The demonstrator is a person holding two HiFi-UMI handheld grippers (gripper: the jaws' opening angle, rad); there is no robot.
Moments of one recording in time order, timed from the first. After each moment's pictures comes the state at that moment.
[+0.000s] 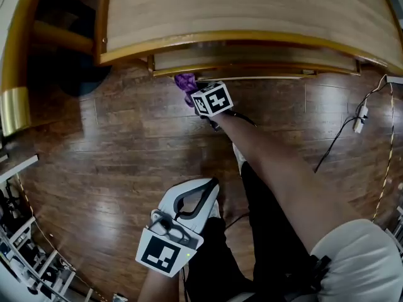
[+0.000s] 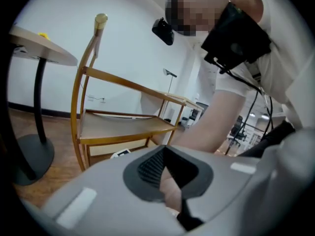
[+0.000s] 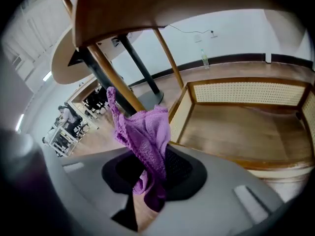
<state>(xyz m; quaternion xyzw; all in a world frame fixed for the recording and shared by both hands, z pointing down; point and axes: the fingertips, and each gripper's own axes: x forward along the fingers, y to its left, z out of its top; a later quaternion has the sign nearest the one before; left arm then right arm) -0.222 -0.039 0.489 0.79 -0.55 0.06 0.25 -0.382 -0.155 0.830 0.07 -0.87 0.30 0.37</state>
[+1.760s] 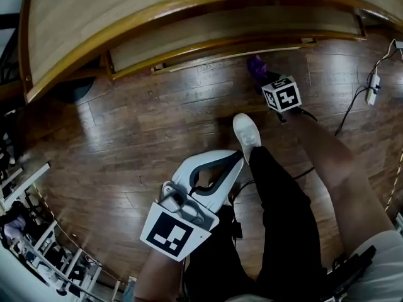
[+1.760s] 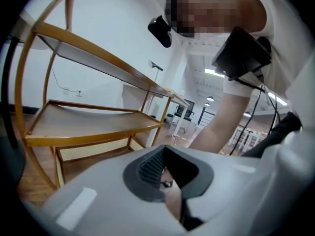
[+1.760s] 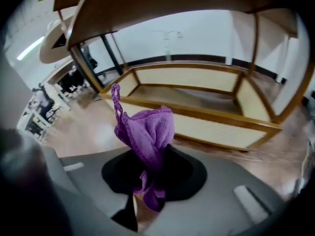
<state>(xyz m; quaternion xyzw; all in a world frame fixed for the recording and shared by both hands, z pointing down) -0.153 -0.113 0.517 0.85 -0.46 0.07 0.25 -0.096 -0.252 0.893 0.20 -0.82 0.25 0.47</state>
